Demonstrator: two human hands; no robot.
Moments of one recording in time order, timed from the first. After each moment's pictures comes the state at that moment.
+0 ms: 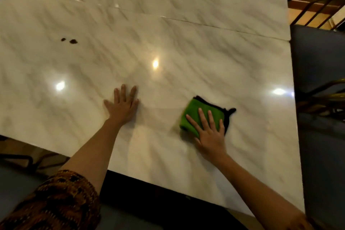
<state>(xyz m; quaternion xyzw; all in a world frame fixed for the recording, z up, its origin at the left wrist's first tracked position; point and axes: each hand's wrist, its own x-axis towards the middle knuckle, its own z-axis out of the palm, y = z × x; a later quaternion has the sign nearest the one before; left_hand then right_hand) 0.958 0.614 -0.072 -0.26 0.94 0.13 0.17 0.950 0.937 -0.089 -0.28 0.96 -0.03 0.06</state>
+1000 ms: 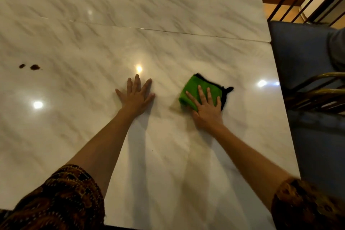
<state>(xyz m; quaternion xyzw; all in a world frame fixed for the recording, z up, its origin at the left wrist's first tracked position) 0.812 0.652 -0.079 -0.12 0.97 0.12 0.14 0.801 0.922 -0.089 -0.19 0.97 -0.07 0.11</state>
